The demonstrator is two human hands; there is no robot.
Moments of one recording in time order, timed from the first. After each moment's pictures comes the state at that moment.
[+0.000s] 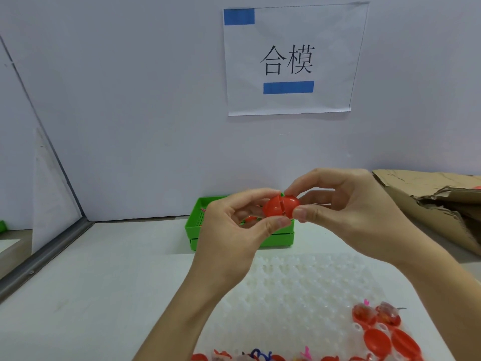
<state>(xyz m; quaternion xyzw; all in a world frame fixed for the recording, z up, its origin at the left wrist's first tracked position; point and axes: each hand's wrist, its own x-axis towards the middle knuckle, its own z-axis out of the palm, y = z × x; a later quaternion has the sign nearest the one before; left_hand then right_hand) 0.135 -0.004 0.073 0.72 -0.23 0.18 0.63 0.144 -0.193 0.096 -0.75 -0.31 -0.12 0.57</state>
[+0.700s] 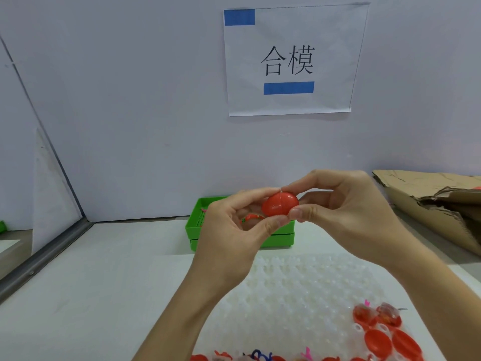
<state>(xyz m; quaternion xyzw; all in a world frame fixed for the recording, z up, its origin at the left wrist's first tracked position) 0.135 -0.004 0.073 0.71 -0.24 0.18 0.64 0.145 -0.184 0.092 -0.74 -0.30 -0.15 0.59</state>
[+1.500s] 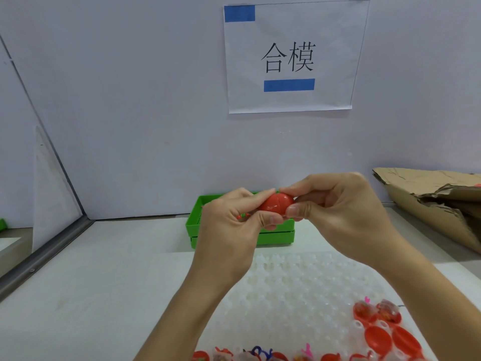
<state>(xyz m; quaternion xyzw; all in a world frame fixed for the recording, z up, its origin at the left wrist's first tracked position) 0.135 -0.005 0.073 0.75 -0.22 0.24 0.57 0.149 -0.175 0.085 -0.73 -0.28 -0.18 0.59</state>
